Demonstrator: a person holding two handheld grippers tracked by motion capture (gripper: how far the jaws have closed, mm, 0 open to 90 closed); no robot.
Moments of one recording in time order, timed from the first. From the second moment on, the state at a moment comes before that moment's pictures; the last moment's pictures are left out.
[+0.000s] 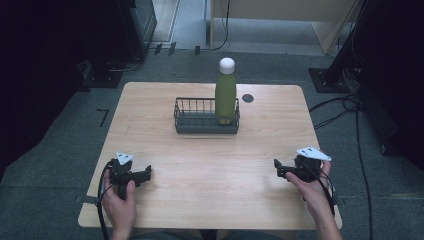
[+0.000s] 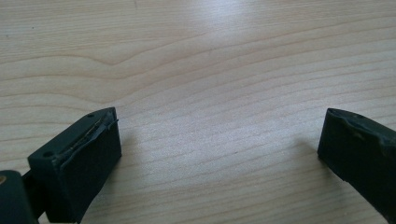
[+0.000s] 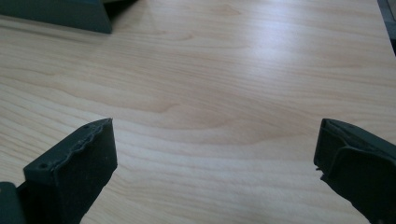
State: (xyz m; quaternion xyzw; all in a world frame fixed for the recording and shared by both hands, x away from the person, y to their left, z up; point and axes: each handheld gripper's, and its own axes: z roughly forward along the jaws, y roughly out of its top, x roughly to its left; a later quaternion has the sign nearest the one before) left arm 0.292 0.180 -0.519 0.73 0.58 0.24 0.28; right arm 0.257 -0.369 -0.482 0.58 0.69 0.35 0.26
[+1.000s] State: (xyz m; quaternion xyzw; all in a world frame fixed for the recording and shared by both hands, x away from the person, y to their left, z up) left arm 0.292 0.180 -0.519 0.73 0.57 0.24 0.28; right arm 0.206 -0.432 -0.523 0.63 0.66 0.29 0.27
